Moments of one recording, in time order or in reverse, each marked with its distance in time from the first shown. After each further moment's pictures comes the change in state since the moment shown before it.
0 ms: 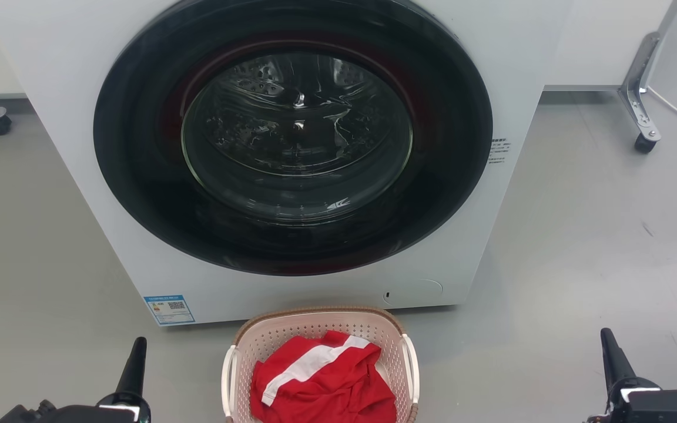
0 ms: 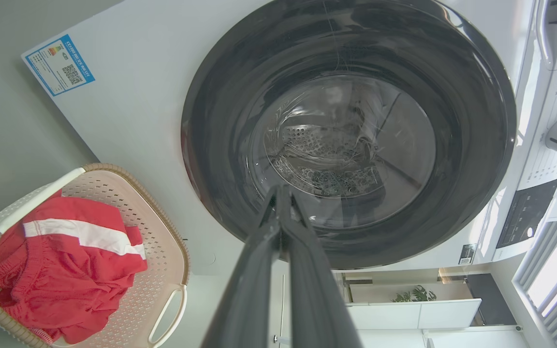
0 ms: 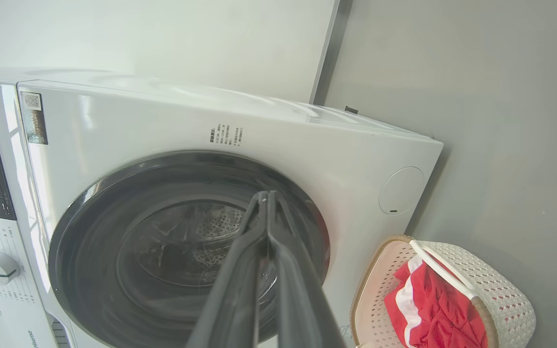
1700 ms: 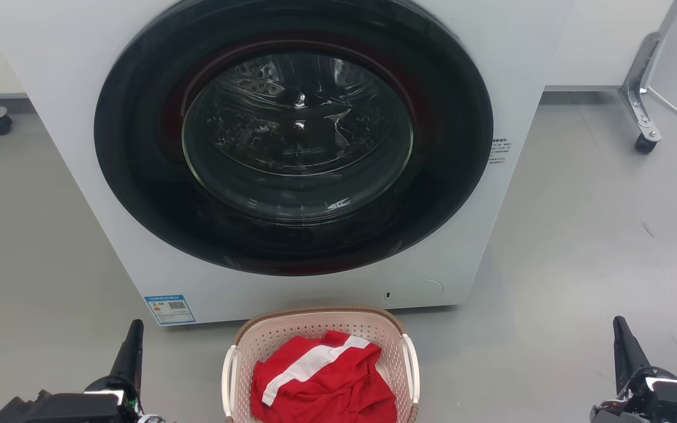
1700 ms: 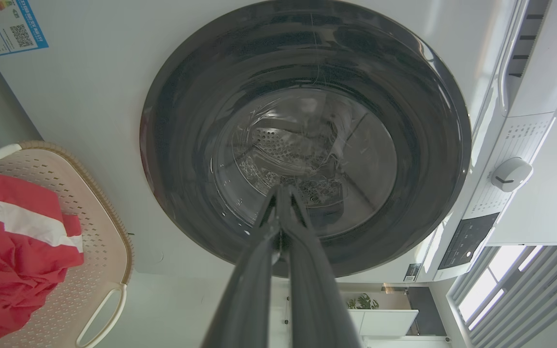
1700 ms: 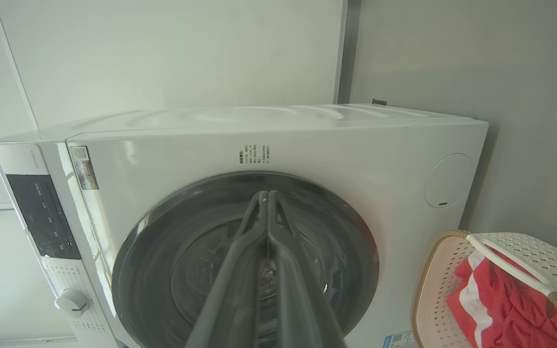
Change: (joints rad) left arm -0.060 -0.010 0.034 0.041 -0.188 -0.041 0.051; right arm -0.049 0.003 -0.062 0.039 0.193 0.040 0.051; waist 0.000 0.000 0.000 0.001
